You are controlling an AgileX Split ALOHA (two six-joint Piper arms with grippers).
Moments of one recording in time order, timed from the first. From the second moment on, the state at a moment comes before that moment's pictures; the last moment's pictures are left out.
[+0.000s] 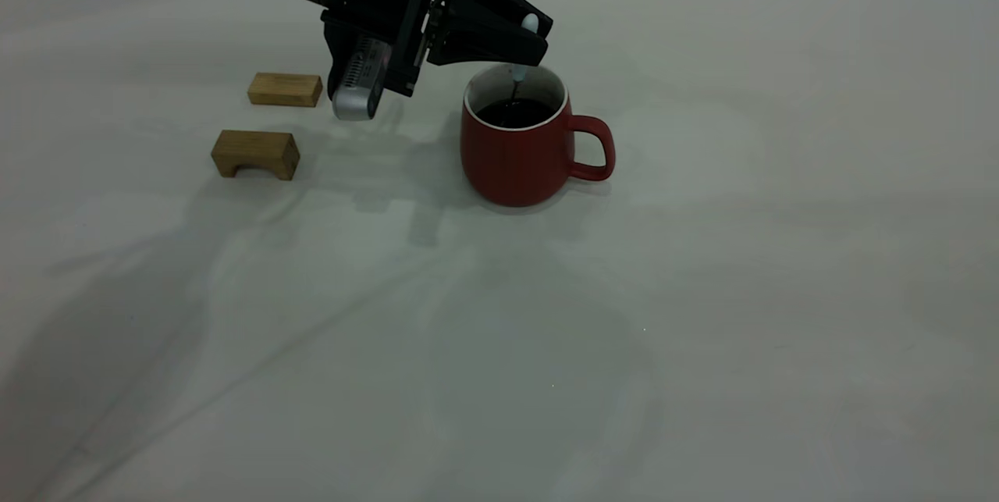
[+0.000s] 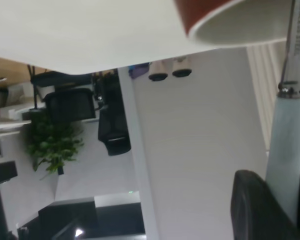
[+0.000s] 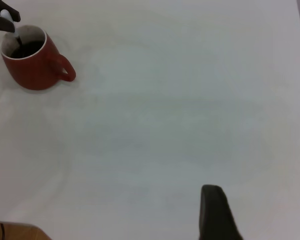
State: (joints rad) left arm -0.23 2.53 -1.63 -1.39 1.06 -0.61; right arm 0.06 0.02 -0.47 0.04 1.14 -0.04
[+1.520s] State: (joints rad) left arm -0.21 1.90 -1.78 -0.22 1.17 -0.38; right arm 0.06 0.02 -0.47 0.04 1.14 -0.04
